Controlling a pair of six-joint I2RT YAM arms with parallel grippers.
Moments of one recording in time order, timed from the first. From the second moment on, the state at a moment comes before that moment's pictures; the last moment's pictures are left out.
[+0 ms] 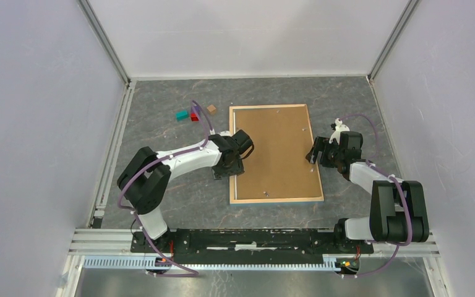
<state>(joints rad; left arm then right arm) -0.82 1.73 1.16 -0.78 -0.30 -1.03 -0.03 1.36 0.51 0.07 -0.27 0.20</state>
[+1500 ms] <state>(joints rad) -0.72 1.70 1.15 -0.58 -0.27 -0.85 -0.01 1.34 0.51 0.03 -0.27 0.16</state>
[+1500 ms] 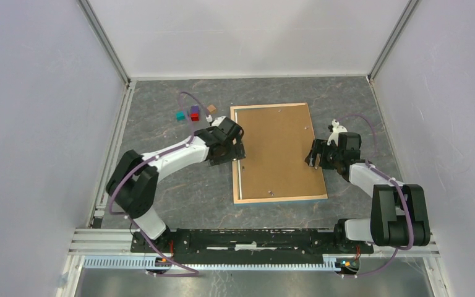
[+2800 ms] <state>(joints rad) -0.54 1.64 0.88 -0.19 0.17 -0.87 0.05 1.24 0.50 -0.06 -0.20 0.09</state>
